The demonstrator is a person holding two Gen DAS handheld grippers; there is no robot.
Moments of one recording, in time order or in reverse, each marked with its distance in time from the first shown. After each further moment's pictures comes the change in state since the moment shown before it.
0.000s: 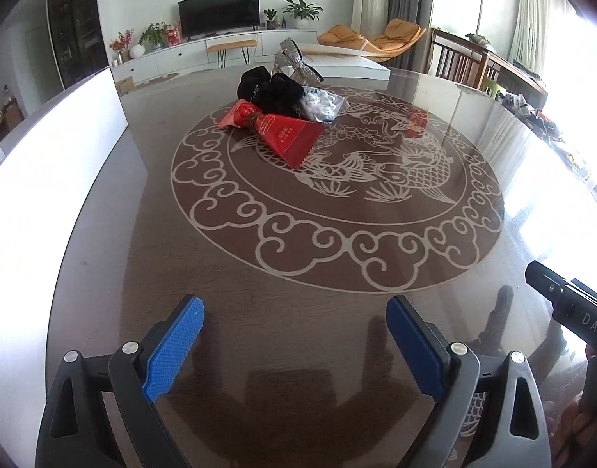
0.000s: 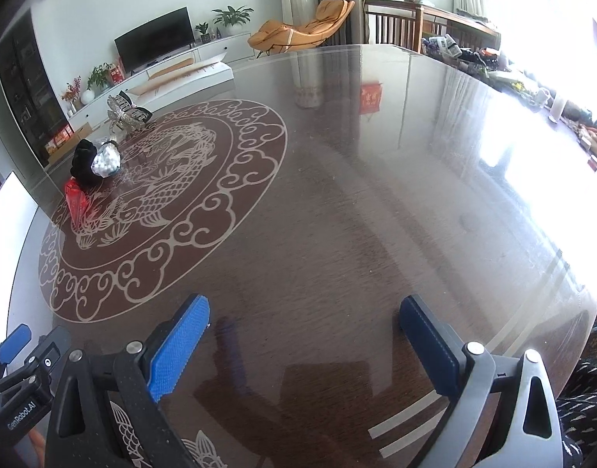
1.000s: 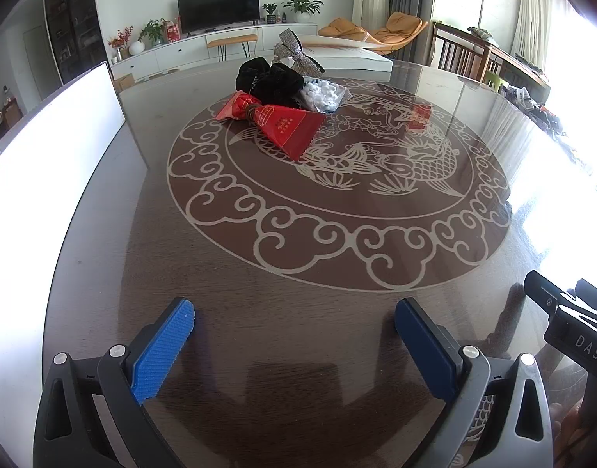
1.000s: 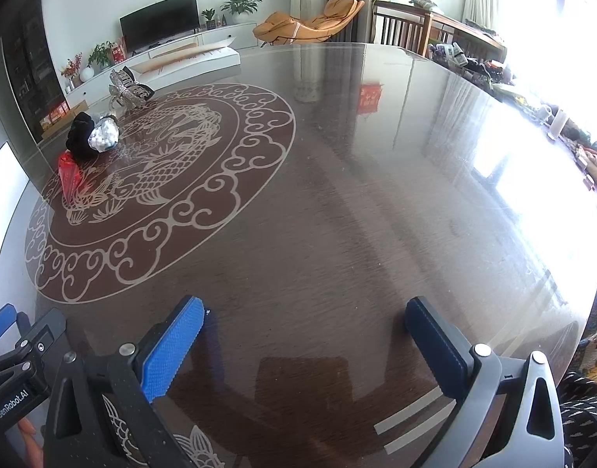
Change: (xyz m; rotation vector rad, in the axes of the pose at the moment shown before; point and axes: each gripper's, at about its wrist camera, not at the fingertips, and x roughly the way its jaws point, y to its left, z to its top) left arm 0.008 -0.002 0.001 0.011 0.017 0.013; right arm 0.004 0.014 -0.004 -0.074 0.024 -0.054
